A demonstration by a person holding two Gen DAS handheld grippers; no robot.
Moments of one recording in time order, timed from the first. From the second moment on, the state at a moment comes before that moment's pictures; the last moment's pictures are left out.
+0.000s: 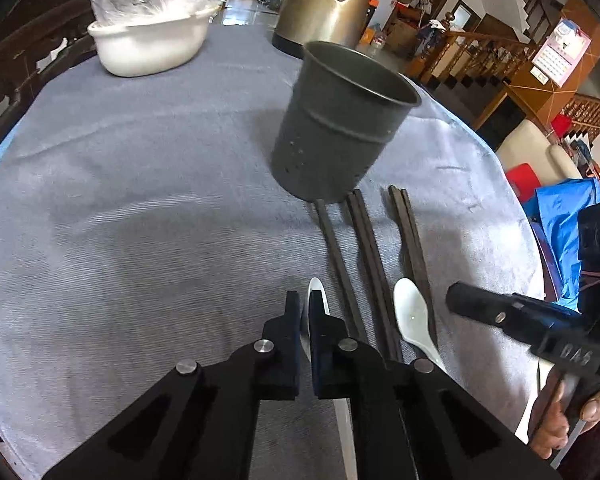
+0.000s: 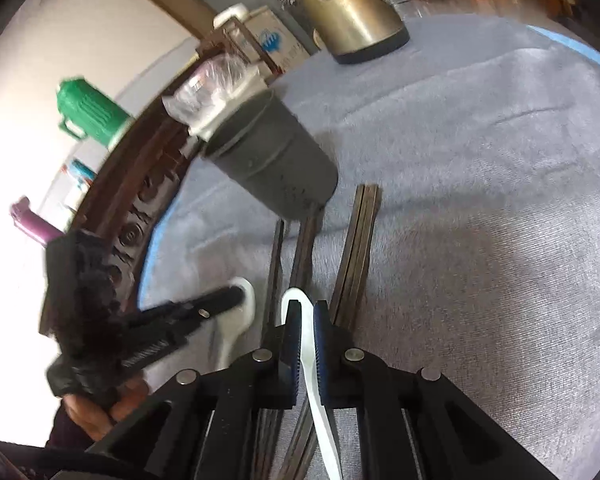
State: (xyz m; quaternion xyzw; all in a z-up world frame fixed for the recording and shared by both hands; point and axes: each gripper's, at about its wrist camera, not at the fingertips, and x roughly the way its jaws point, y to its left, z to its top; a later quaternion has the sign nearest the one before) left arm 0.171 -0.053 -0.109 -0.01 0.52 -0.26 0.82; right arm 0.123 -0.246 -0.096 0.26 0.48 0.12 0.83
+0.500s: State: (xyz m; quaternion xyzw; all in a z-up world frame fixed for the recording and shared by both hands) left arm 0.157 -0.009 -0.088 -0.03 0.49 -0.26 0.83; right arm 0.139 -0.210 -0.095 0.16 0.46 0.18 0.86
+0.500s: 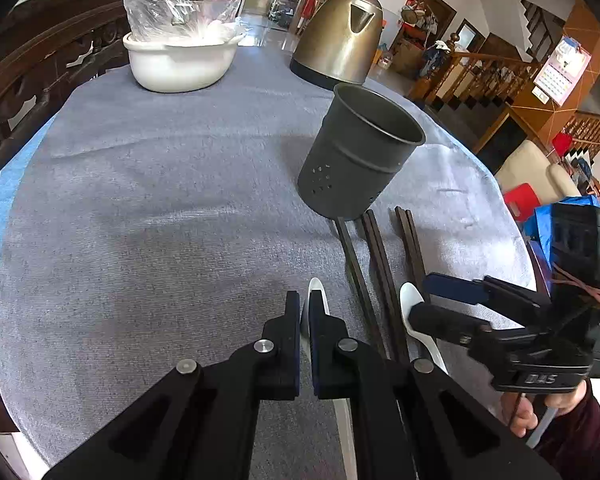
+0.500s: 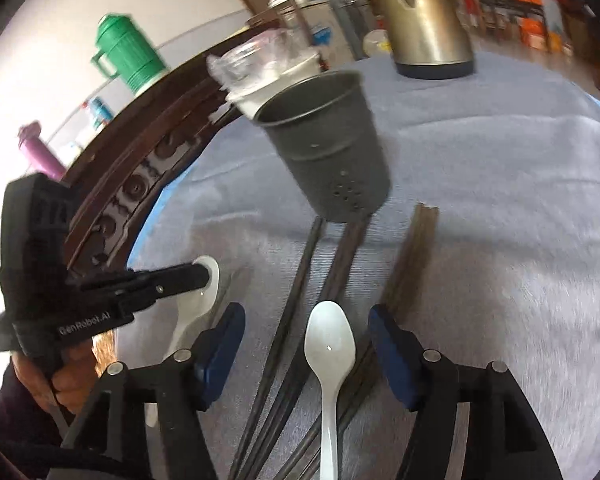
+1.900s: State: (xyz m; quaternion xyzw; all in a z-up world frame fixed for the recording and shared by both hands) left arm 0.210 -0.028 0.052 -0.11 0.21 -0.19 0.95; right arm 0.181 -0.248 0.041 0.24 0.22 0.11 0.94
